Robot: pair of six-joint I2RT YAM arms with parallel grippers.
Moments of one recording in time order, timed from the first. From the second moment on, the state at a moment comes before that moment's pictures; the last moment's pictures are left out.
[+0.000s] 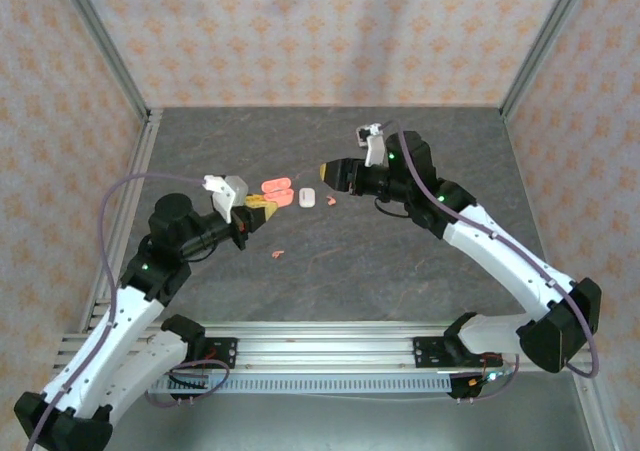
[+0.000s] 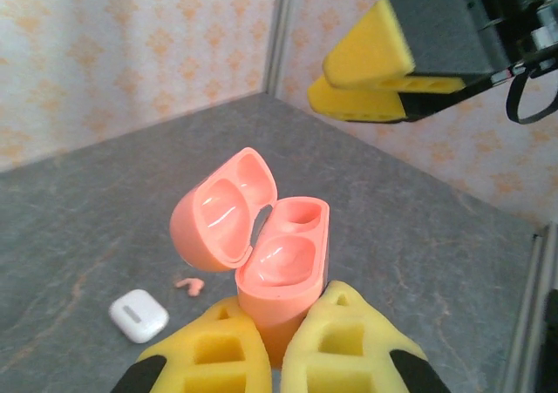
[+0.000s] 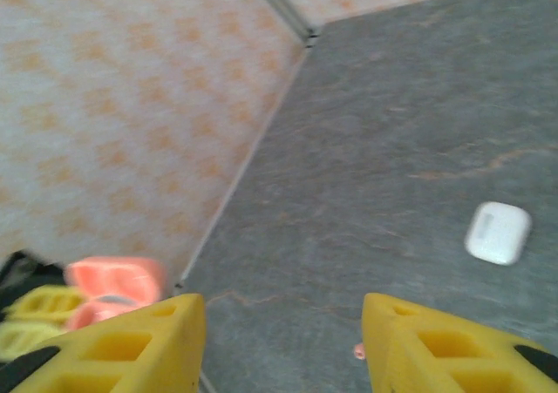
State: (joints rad) left arm -0.35 0.69 0.71 -0.21 0.48 -0.07; right arm 0.64 1.27 1.20 -0.33 -0.32 0.63
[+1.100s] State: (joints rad) left arm -0.35 0.36 0.70 -0.47 0.28 -0.02; right arm 0.92 2.03 1.50 -0.53 -0.21 0.15
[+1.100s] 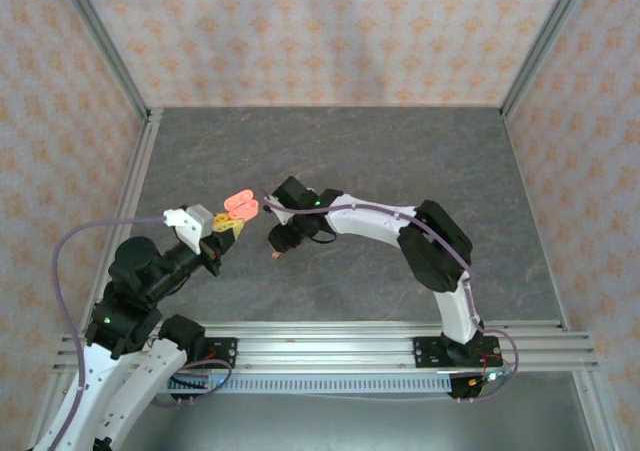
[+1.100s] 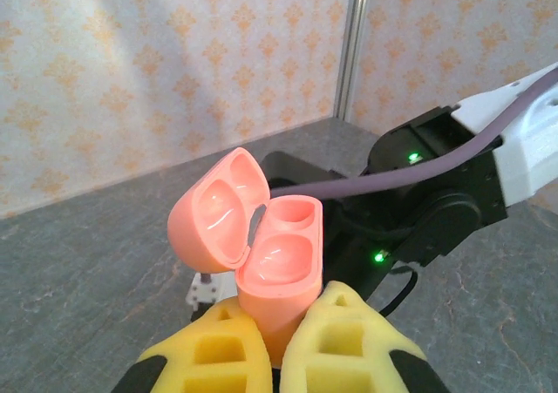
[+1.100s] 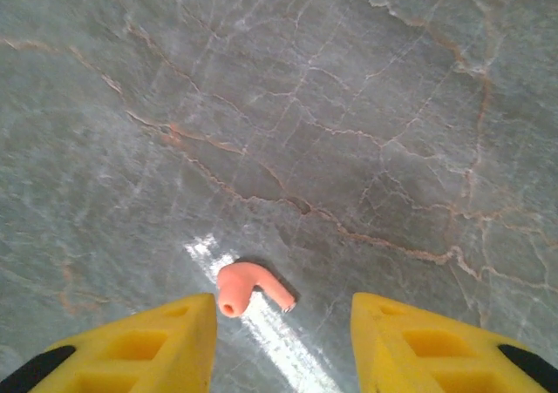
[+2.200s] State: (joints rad) left arm -0.35 0.36 0.70 -0.49 0.23 -0.02; right arm 0.97 2.14 1.64 -0.69 -0.17 0.05
